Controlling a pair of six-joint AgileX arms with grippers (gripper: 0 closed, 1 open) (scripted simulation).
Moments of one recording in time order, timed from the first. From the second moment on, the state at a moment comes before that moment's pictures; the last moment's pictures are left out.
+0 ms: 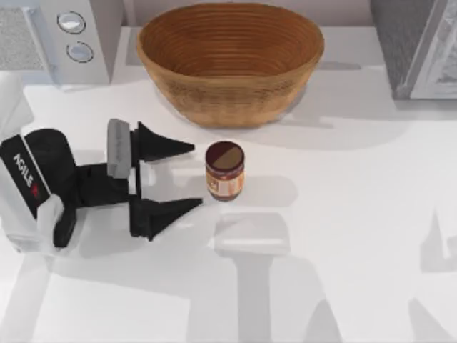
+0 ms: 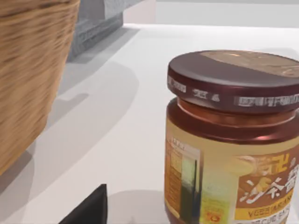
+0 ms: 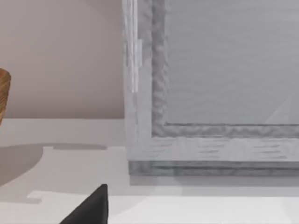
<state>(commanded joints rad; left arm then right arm) -0.14 2.52 0.94 1.54 1.33 0.04 0.00 0.00 0.00 0.00 0.00 0.00</state>
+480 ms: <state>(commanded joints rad) -0.19 2.53 0.97 1.53 1.28 0.03 0.00 0.00 0.00 0.00 0.00 0.00</state>
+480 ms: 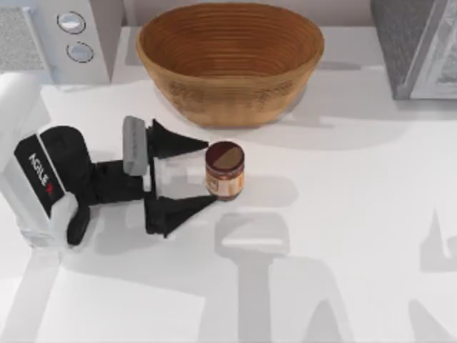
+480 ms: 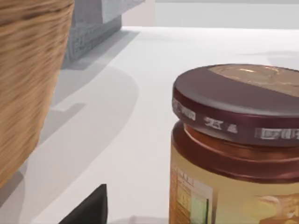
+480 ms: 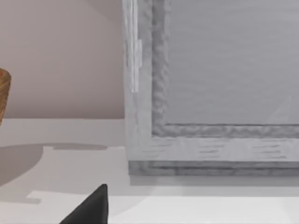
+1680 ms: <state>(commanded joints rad) -0.32 2.55 1.05 1.48 1.16 0.02 0.00 0.00 0.00 0.00 0.00 0.00</state>
